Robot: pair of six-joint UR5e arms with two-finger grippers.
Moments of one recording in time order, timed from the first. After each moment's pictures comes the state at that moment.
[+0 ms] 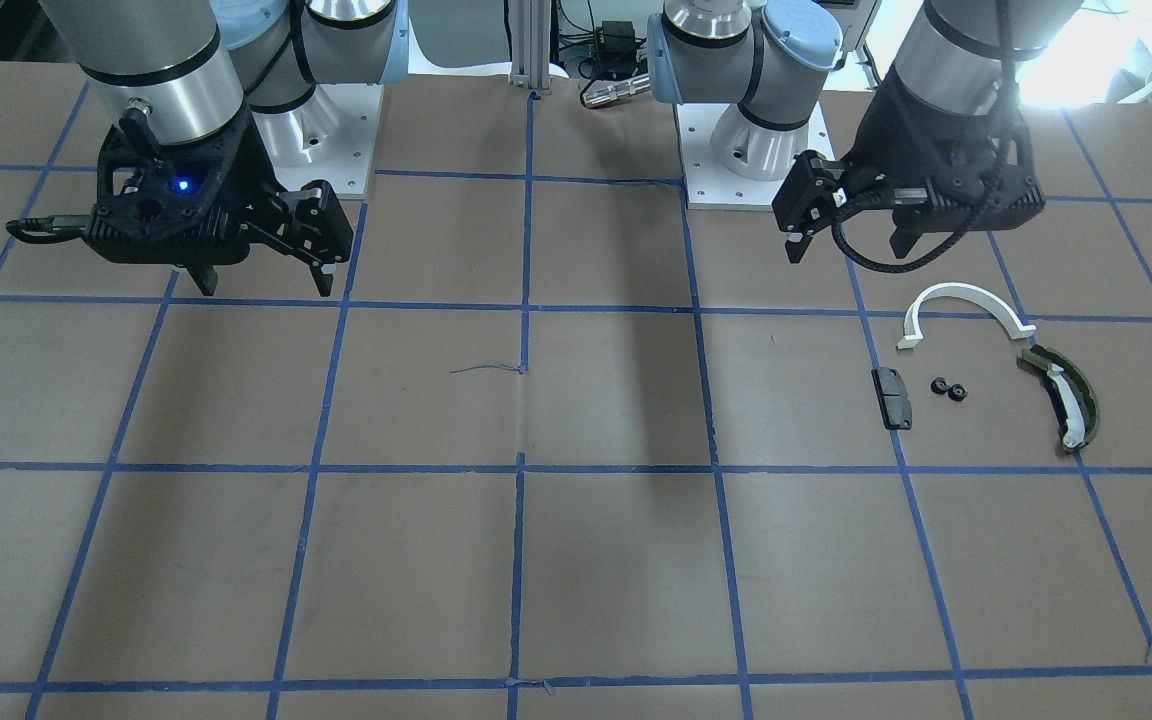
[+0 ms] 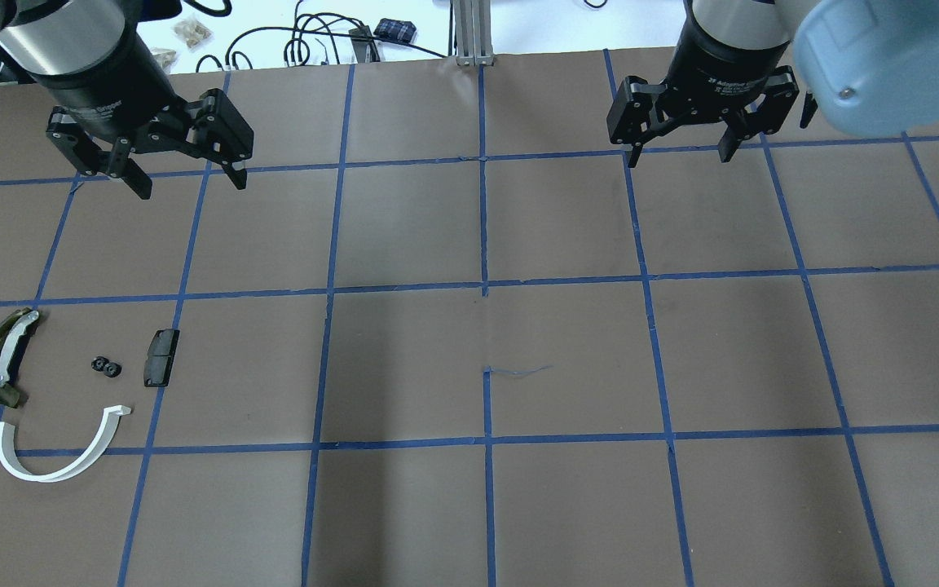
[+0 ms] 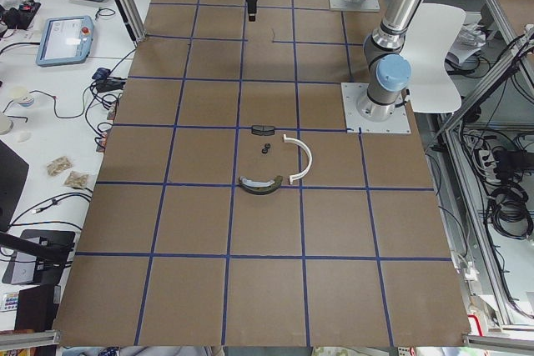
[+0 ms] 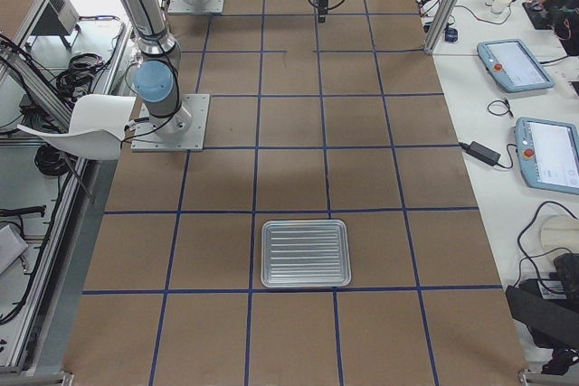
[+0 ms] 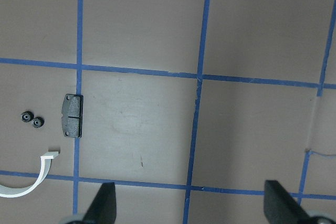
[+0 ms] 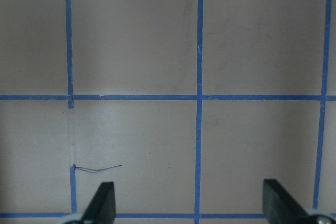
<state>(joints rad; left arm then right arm) -1.54 -1.57 -1.50 -1.63 1.58 -0.03 1.64 -1.51 1.51 -1.64 -1.57 0.06</state>
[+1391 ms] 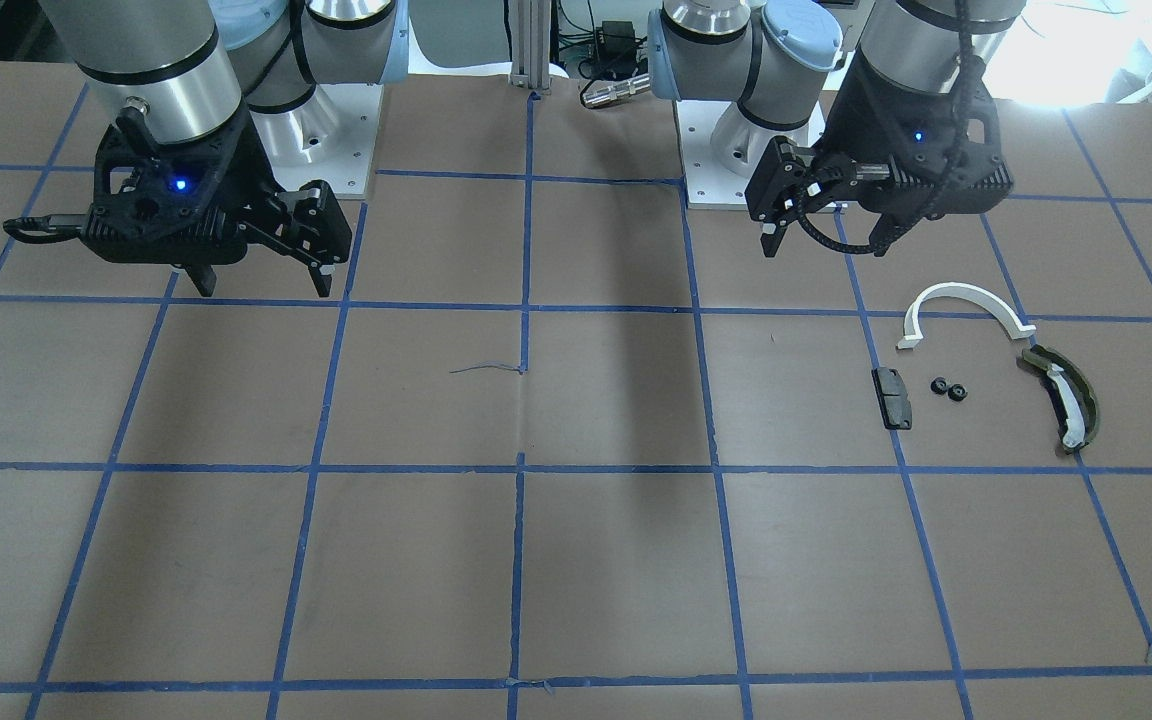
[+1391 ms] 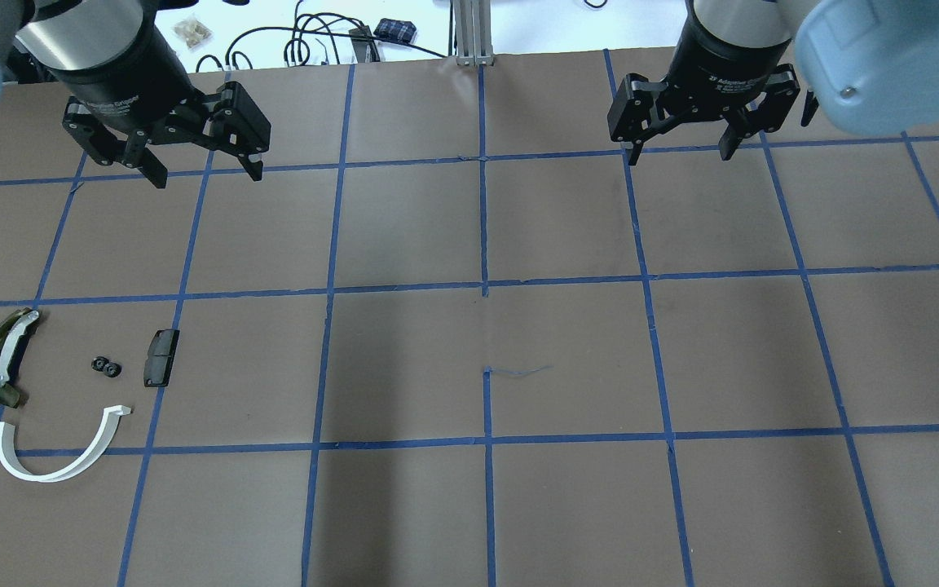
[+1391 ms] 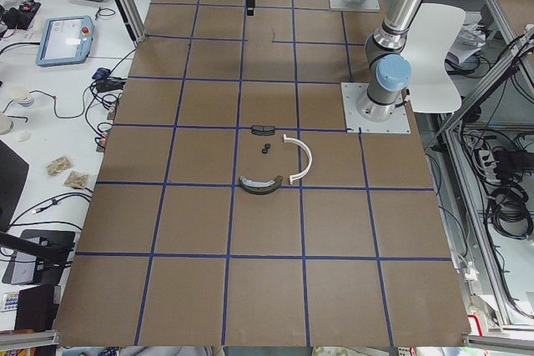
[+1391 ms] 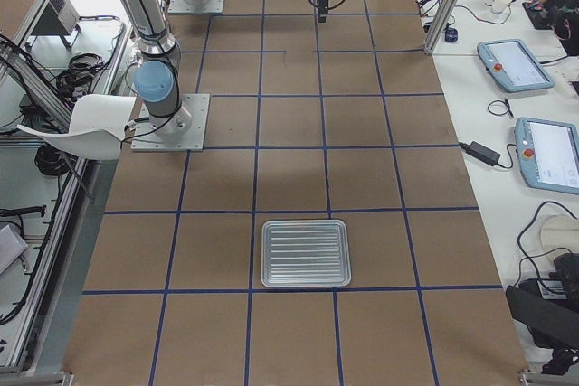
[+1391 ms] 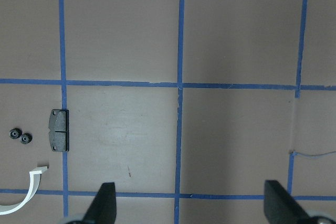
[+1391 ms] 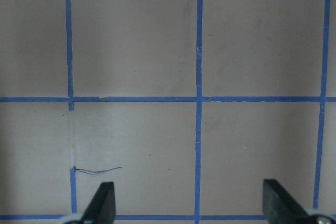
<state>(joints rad) -1.56 -1.57 -1.50 -1.60 1.58 -0.03 1.64 -1.51 1.51 -1.64 -1.57 0.06</state>
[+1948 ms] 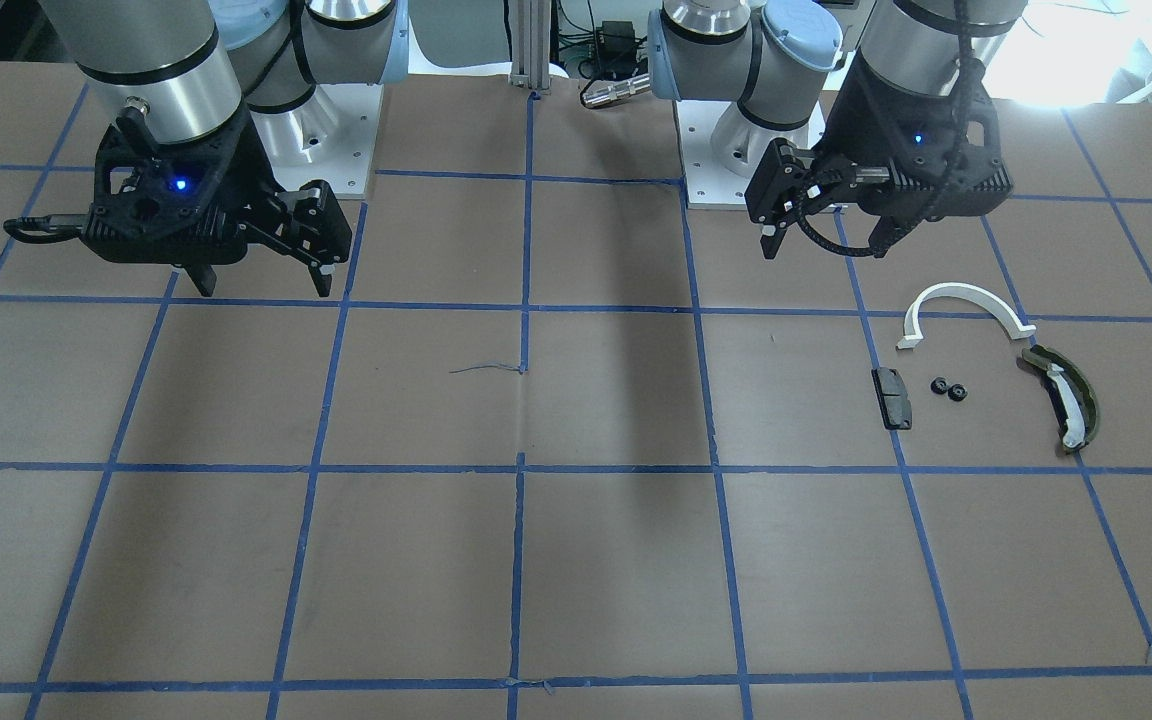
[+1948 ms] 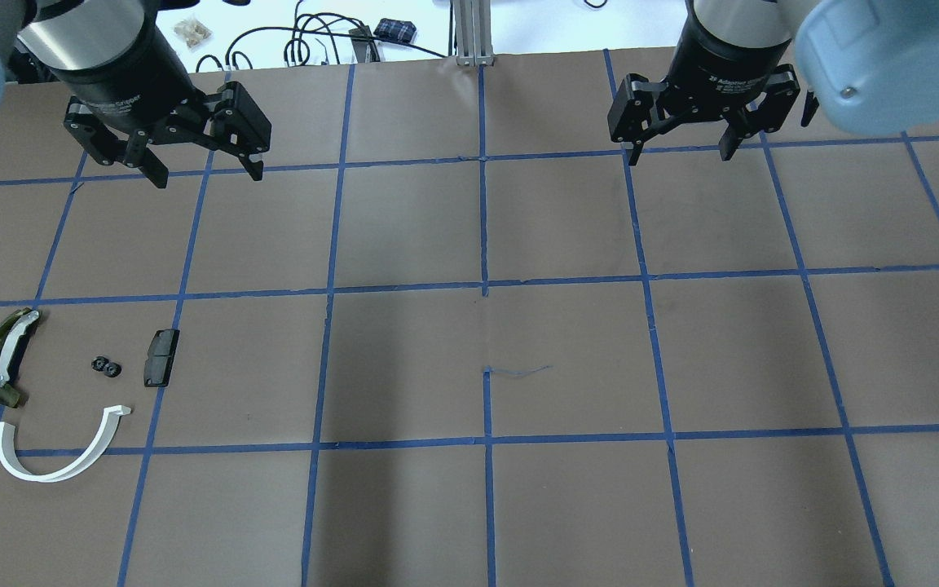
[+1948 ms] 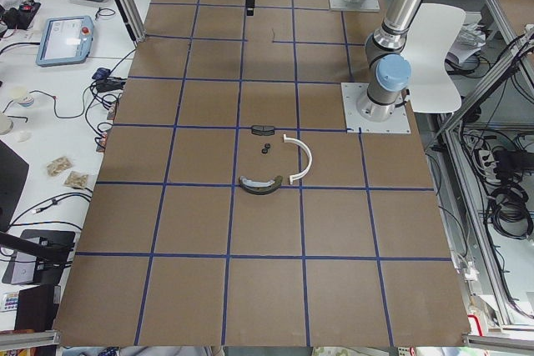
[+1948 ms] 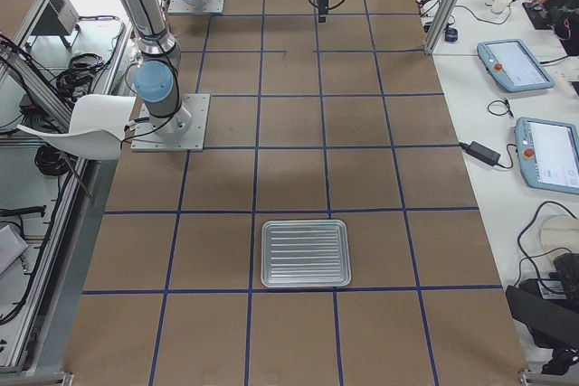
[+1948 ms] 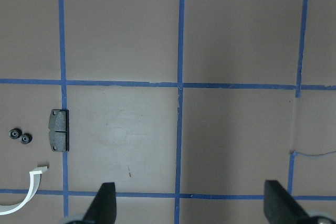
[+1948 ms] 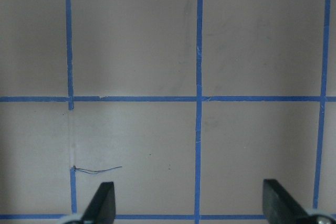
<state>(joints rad) -1.56 -1.57 -1.50 -1.60 1.58 -0.03 1.64 -1.51 1.51 -1.64 -1.57 0.06</state>
